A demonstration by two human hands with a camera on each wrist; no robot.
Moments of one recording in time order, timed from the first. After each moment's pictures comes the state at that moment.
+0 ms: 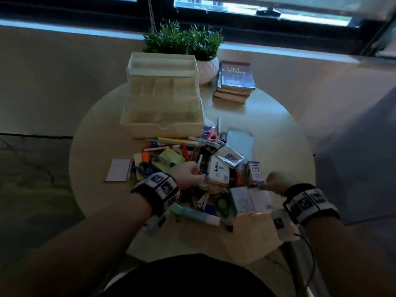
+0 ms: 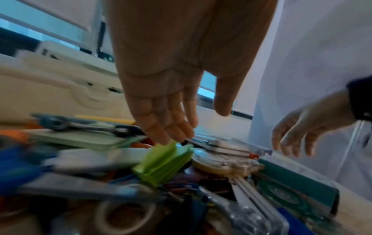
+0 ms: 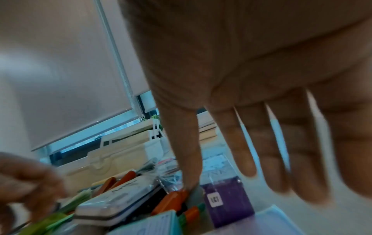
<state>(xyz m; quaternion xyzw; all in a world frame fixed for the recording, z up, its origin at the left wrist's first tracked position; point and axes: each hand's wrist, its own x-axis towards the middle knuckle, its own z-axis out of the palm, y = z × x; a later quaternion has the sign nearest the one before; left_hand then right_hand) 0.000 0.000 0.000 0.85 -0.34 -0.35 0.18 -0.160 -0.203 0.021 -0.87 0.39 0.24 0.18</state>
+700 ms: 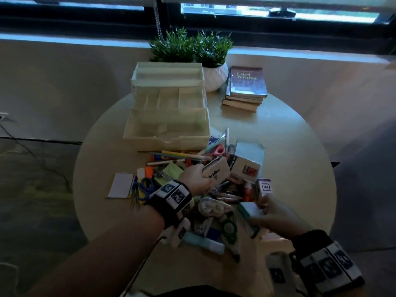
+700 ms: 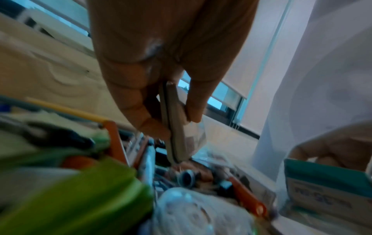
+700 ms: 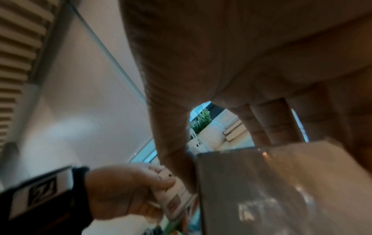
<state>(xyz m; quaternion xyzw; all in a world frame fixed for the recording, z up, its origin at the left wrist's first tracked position) 0.020 -0.036 0.006 0.87 -0.26 -0.32 0.28 -0.160 -0.173 0.018 -0.84 0.31 0.16 0.41</state>
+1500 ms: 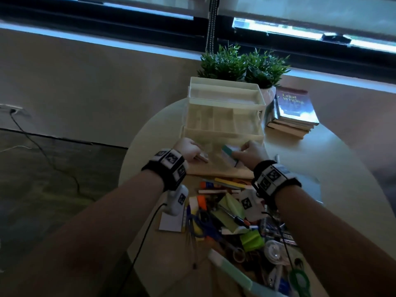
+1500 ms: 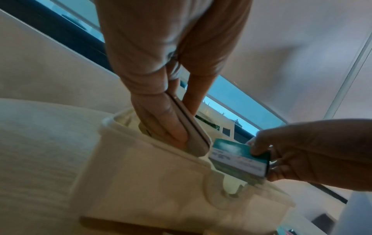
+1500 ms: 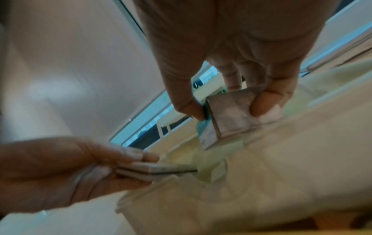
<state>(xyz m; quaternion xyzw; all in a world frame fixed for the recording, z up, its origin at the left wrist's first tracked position) 0.250 0.051 0.015 0.79 -0.09 -0.35 0.49 0.141 -0.105 0.033 -0.86 0.38 0.02 0.34</state>
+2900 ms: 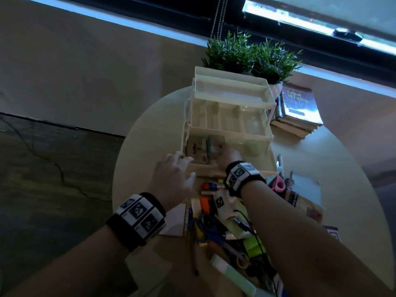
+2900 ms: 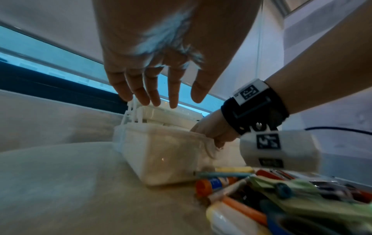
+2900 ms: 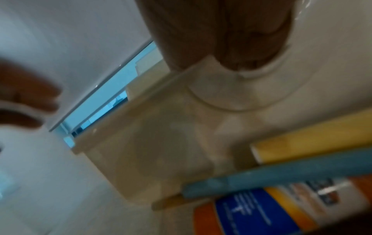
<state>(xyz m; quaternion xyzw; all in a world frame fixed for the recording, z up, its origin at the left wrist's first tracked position) 0.204 0.127 0.001 0.91 -0.33 -0.12 0.24 0.201 -0.061 -0.012 -0.88 0.37 0.15 0.26</state>
